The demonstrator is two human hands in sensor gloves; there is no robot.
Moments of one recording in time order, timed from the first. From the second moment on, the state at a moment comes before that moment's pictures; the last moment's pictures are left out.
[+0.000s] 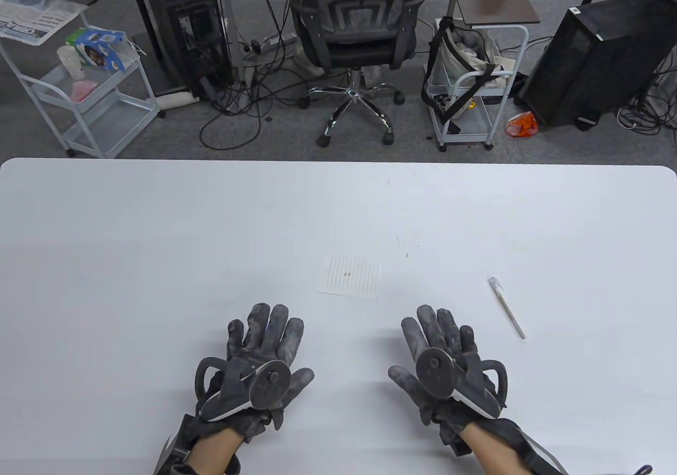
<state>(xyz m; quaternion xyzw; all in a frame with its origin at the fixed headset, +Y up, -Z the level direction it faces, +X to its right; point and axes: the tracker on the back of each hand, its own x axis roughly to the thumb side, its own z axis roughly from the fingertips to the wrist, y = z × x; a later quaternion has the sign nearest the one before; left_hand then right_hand) -0.153 -0.729 -0.236 0.00 -0.19 0.04 0.98 0.158 -0.726 -0.248 0.10 0.02 0.99 0.07</state>
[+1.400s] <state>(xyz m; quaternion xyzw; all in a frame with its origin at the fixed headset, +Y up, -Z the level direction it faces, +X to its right) -0.154 -0.725 -0.236 0.00 -0.19 0.06 0.98 0.105 -0.771 -0.433 -0.07 0.14 0.99 0.04</state>
